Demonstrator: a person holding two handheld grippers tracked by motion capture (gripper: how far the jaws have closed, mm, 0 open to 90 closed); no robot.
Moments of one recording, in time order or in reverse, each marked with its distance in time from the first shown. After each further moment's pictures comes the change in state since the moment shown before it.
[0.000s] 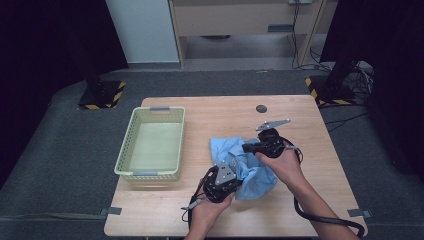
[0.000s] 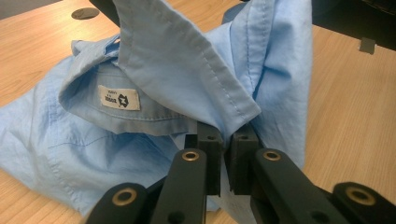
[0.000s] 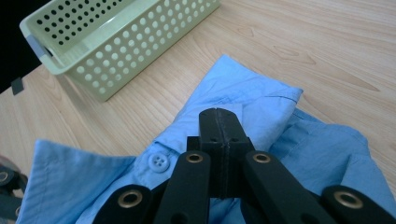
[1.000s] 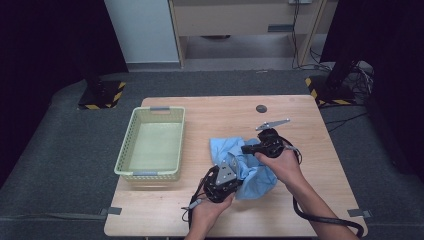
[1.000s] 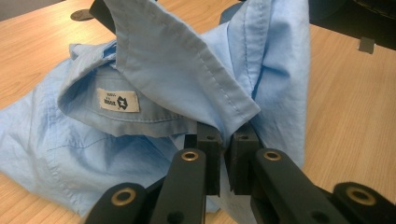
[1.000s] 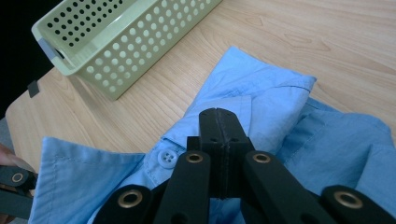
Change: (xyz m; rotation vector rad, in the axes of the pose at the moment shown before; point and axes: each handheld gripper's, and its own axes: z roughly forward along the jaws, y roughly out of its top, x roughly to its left) left arm -0.001 0.001 0.000 0.000 0.000 0.006; right arm -0.002 -0.001 0.003 0.024 0.041 0.060
